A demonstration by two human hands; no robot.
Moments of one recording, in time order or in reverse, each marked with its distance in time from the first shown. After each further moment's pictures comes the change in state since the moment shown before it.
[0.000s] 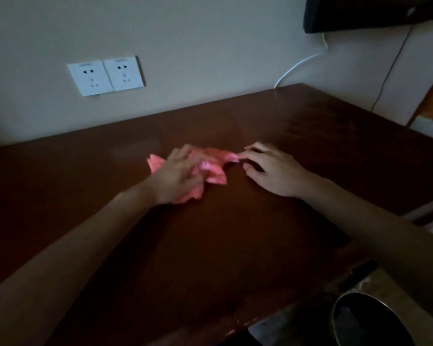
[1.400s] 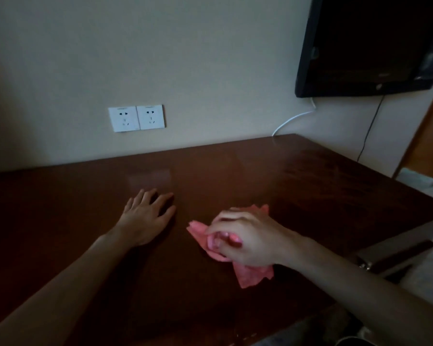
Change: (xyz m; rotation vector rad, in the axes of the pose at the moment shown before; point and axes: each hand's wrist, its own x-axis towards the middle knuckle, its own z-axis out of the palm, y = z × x) left_hand -0.087 0.008 -0.030 0.196 -0.131 -0.650; right_hand -0.070 -0.112 -0.015 -0.015 0.005 -0.476
